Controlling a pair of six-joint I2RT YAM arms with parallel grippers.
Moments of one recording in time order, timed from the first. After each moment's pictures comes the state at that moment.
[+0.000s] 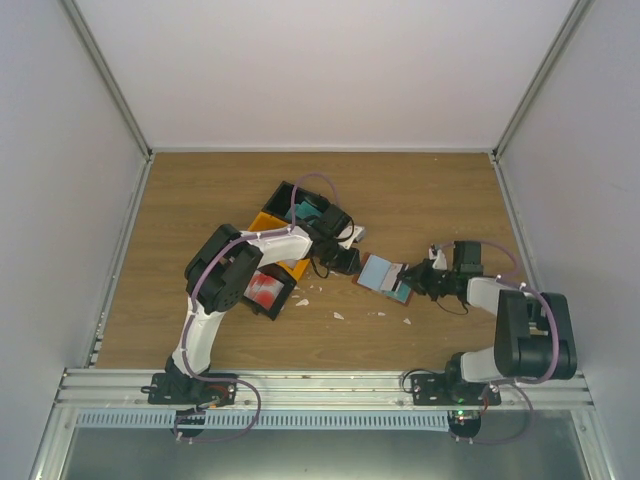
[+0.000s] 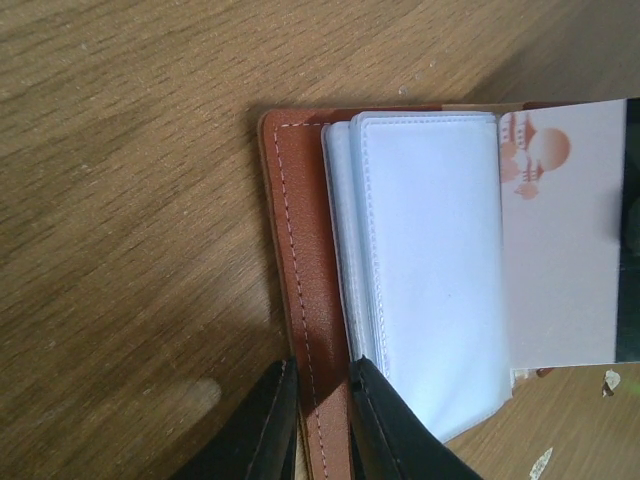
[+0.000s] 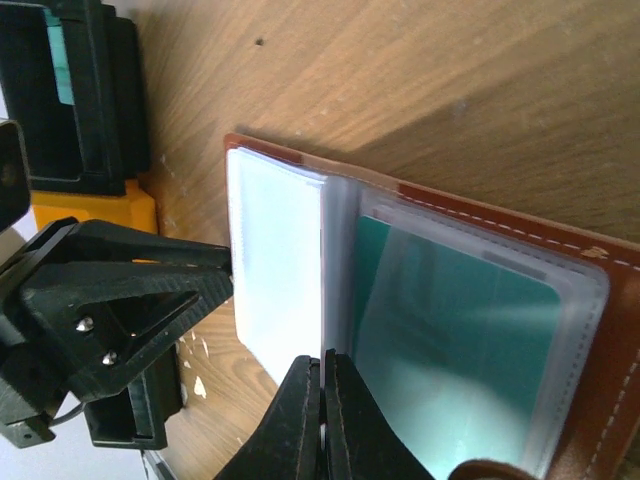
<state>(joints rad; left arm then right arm) -0.74 2.12 1.42 -0.34 0.43 -0.35 -0.07 1.40 0.45 -0.05 -0.79 0.60</state>
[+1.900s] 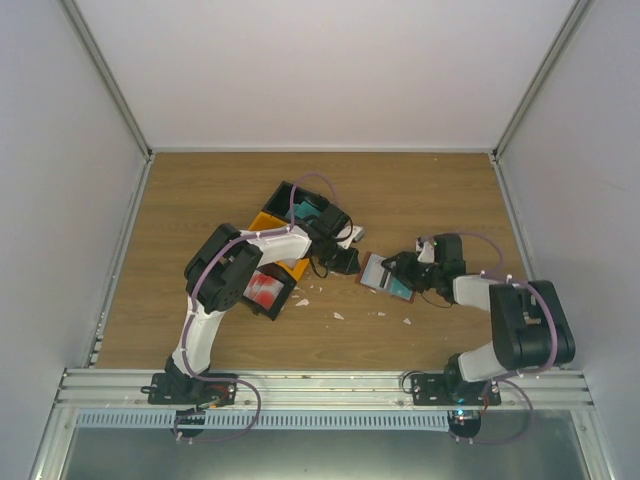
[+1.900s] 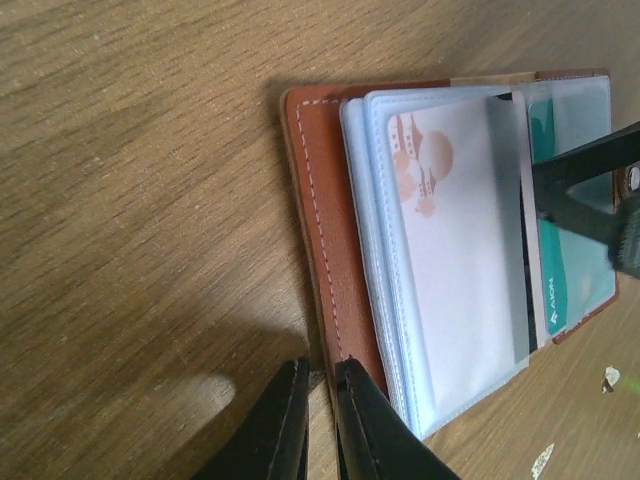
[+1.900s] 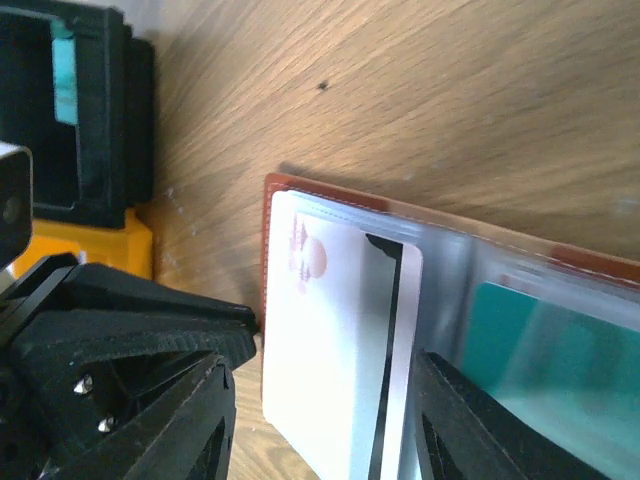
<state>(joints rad) -0.73 2.13 1.41 -0.34 0.45 -0.35 0.10 1.50 0.45 0.20 -0.66 0.73</state>
